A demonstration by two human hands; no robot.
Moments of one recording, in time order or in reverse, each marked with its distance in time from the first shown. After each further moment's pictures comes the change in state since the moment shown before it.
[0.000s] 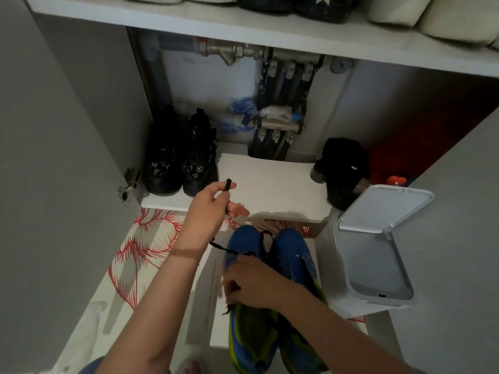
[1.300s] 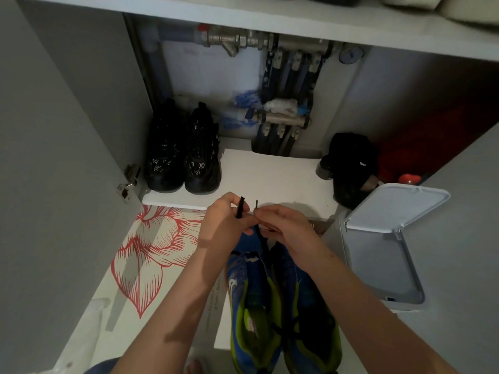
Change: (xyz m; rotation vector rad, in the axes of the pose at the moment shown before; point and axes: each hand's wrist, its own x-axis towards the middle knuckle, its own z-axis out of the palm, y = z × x) left_hand 0.017 -0.033 0.019 0.288 -0.006 -0.019; right_hand -0.003 0.033 -0.058 1.352 0.582 0.304
